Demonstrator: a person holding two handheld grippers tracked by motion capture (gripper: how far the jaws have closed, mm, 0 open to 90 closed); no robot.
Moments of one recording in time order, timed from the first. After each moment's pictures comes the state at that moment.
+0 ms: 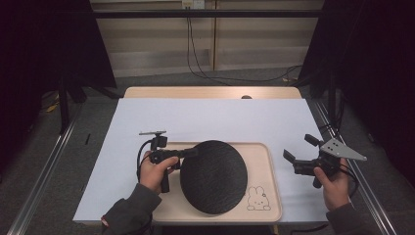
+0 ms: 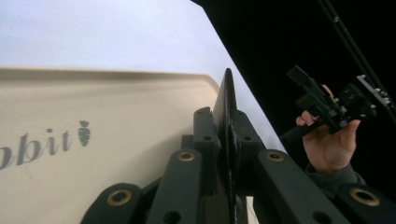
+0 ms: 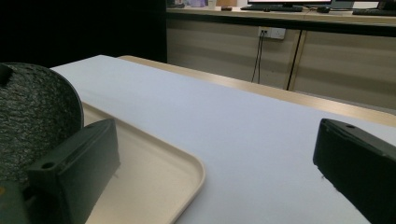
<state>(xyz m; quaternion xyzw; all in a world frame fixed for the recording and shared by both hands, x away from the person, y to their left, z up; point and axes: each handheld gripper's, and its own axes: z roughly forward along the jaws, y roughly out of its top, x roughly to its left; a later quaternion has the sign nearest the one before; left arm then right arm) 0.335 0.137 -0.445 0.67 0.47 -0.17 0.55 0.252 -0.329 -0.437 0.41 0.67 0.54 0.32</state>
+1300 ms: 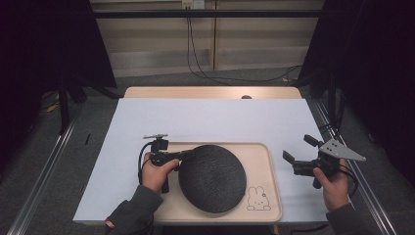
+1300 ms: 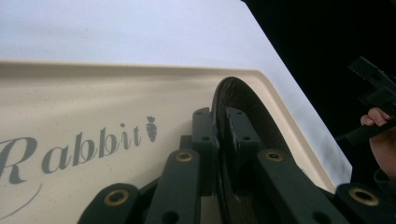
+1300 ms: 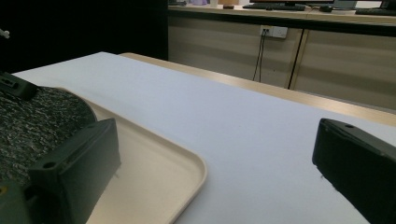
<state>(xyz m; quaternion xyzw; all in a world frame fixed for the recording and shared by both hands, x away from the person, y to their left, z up) 0.341 0.138 -0.467 0.69 0.49 -0.10 0.52 0.251 -0.327 -0.438 0.41 0.67 0.53 0.31</state>
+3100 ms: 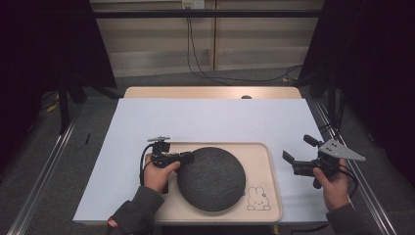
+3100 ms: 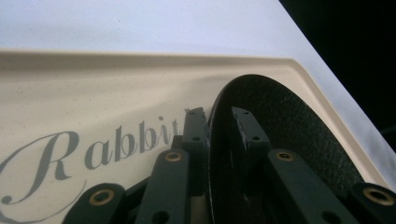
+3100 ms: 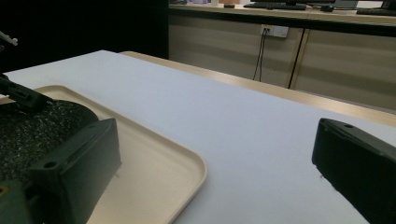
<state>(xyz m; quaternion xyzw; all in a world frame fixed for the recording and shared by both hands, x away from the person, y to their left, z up) 0.345 0.137 -0.485 0.71 0.49 -0.06 0.49 0.251 -0.327 -0.438 0.40 0.67 0.53 0.31</state>
